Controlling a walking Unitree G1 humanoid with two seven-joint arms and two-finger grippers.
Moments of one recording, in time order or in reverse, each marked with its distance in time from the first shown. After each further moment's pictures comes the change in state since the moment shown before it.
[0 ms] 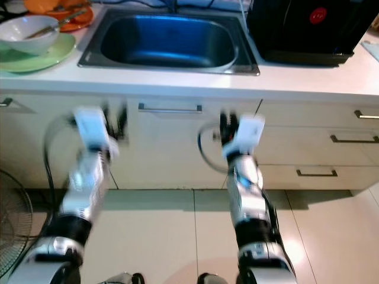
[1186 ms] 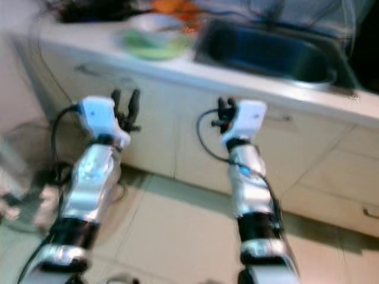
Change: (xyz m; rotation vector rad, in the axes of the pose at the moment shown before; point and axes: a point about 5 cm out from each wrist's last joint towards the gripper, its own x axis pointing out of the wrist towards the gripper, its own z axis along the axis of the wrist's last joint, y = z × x) left arm -0.007 -0.008 0.011 -0.003 0.029 0.004; right arm 0.005 0.022 0.010 0.016 0.031 0.088
